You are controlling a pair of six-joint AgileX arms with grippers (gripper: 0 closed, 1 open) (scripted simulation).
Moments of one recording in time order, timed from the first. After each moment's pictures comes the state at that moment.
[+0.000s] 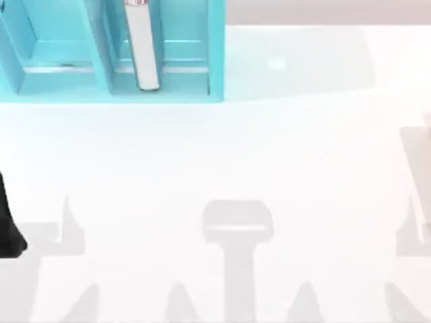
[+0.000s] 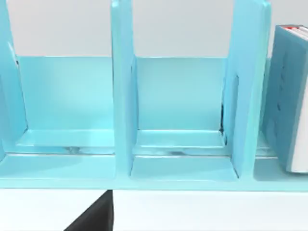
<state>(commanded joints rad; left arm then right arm) 0.00 0.00 0.00 0.00 0.00 0.00 0.00 0.00 0.00 0.00 0.00 0.00</state>
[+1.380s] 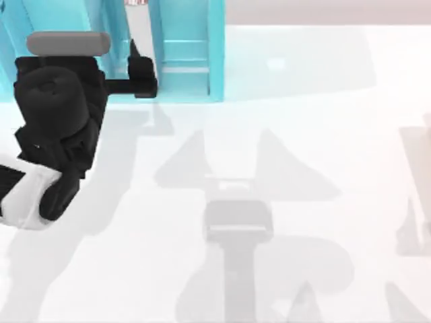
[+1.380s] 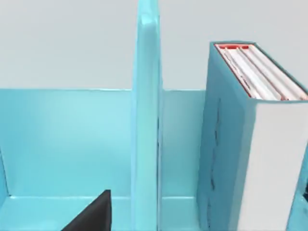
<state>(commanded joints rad) -0.38 1.78 0.68 1.06 -0.32 -0.02 0.00 0.00 0.00 0.00 0.00 0.00</state>
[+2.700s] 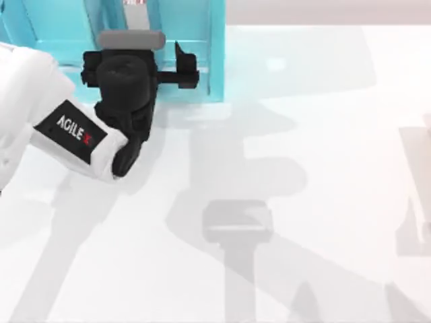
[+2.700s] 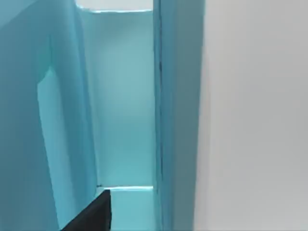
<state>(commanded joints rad) -0.39 2.32 1.15 1.06 -0.31 -0.02 0.00 0.00 0.00 0.00 0.00 0.00</state>
